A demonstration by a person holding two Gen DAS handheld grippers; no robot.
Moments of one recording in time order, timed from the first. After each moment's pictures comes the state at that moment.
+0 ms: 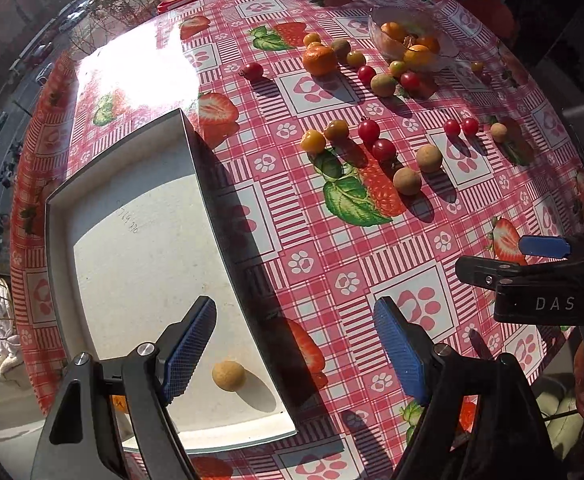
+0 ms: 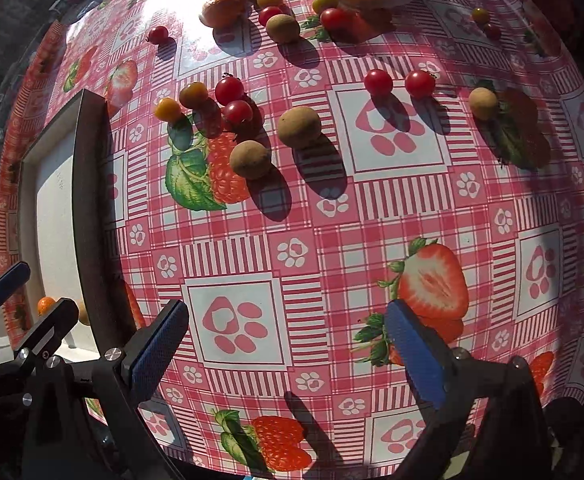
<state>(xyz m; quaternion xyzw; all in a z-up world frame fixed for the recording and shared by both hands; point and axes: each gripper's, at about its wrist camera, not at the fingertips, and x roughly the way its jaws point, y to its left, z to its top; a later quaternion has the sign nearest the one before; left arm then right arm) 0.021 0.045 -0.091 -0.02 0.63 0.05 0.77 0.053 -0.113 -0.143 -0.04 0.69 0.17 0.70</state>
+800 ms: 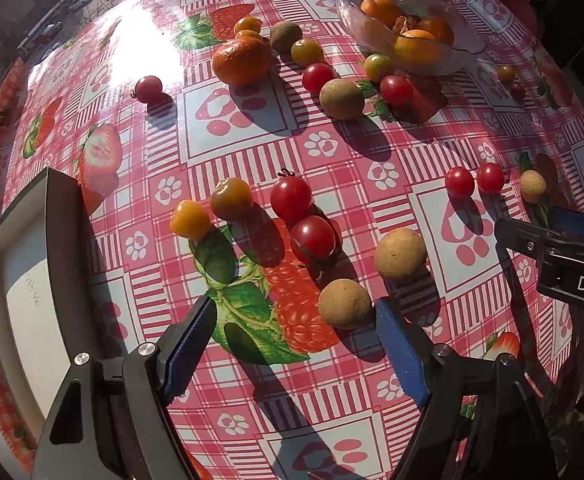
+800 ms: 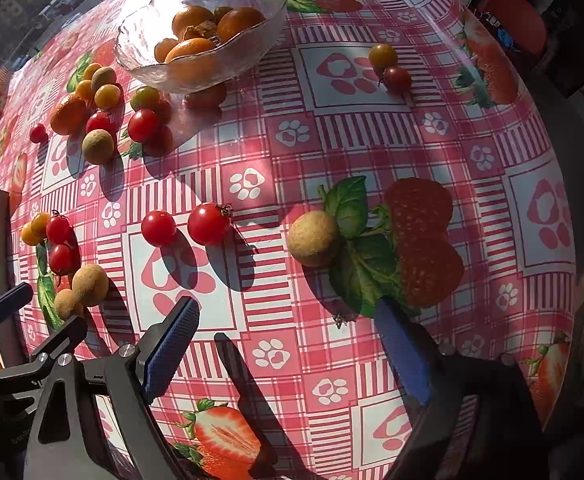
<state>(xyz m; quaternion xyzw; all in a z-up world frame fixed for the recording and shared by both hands) 0.125 -0.017 -0.159 -0.05 0.65 0.07 0.76 0.160 -0.196 -0.167 -0.09 0.64 0.13 0.75</state>
